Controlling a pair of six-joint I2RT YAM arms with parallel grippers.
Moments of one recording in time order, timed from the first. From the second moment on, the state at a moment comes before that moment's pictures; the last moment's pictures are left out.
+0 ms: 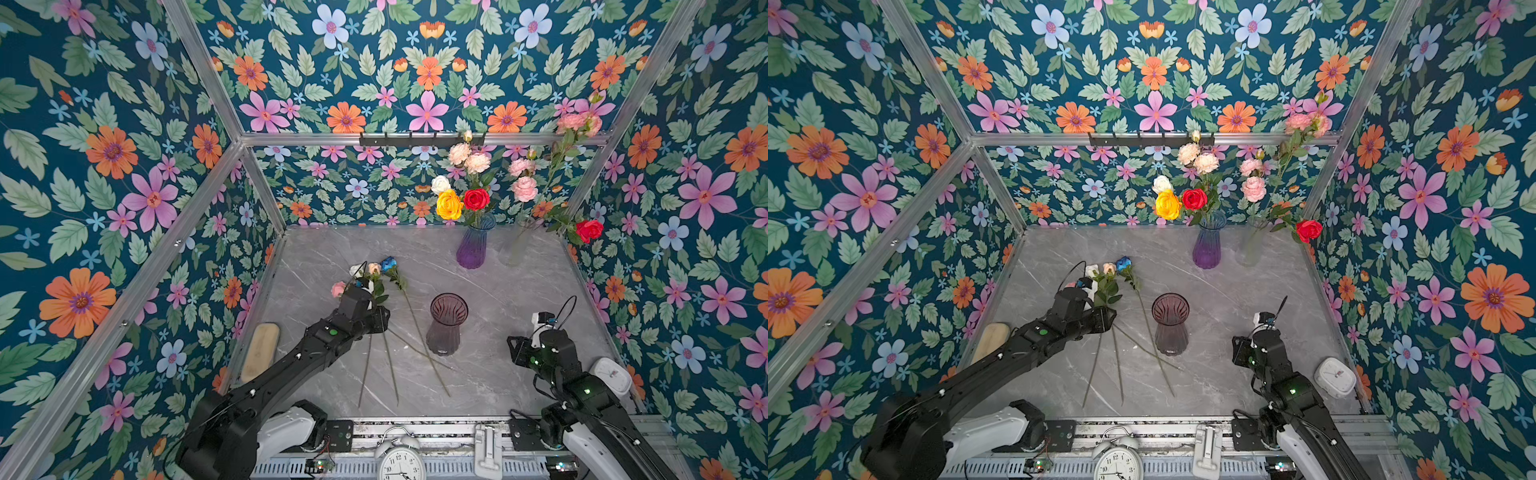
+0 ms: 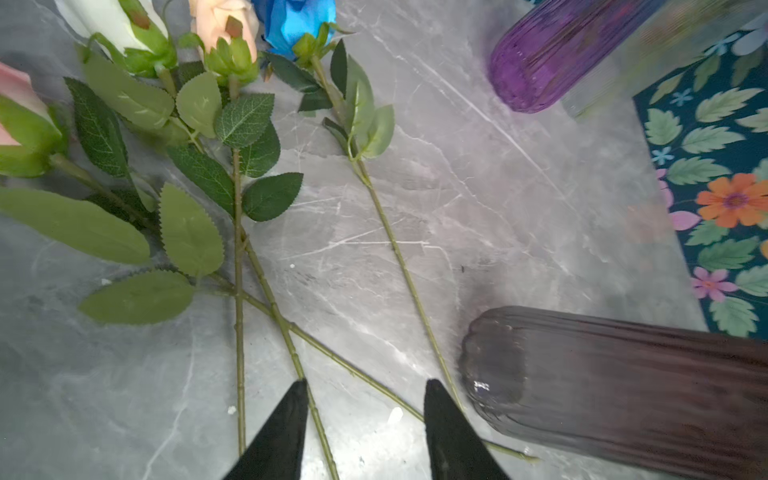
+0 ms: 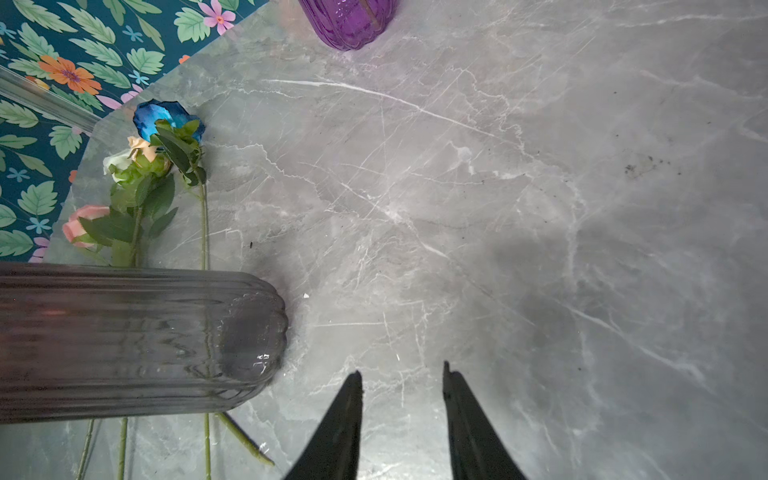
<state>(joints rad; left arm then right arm) -0.56 1.17 0.66 -0.23 0.02 -0.54 0.35 0.45 0.32 -0.53 0.03 0.59</state>
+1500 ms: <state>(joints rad) -0.47 1.35 0.62 -0.13 0.04 -0.47 0.35 0.38 0.31 -0.53 0.02 0.59</state>
